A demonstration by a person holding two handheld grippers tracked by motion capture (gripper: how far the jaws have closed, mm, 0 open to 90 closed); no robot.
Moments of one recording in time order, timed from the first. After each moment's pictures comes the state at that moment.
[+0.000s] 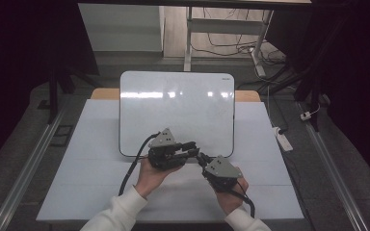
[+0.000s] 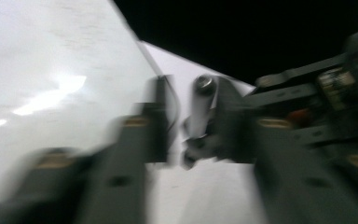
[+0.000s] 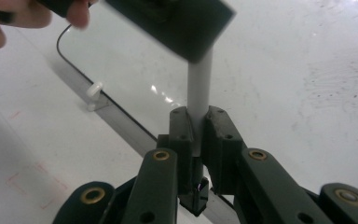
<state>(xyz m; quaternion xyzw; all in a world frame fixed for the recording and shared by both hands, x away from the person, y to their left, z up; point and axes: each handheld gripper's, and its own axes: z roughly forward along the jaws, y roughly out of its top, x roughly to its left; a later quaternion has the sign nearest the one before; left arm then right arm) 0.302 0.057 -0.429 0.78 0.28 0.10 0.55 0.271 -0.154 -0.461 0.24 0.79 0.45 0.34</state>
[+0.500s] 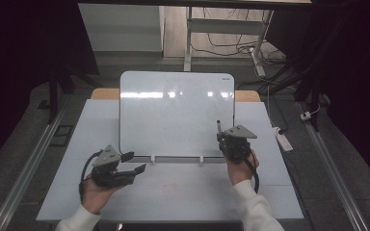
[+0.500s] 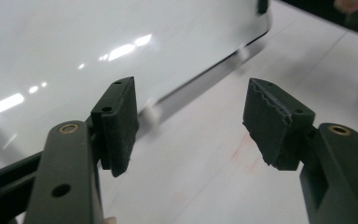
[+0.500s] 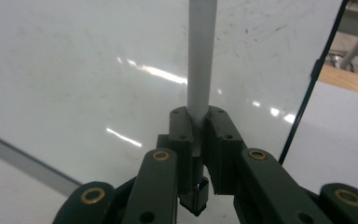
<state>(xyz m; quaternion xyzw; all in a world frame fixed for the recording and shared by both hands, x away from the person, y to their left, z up) 0.247 0.194 -0.468 0.78 0.39 0.15 0.46 0.357 -0.190 -0.449 0.42 0.76 0.39 0.31</state>
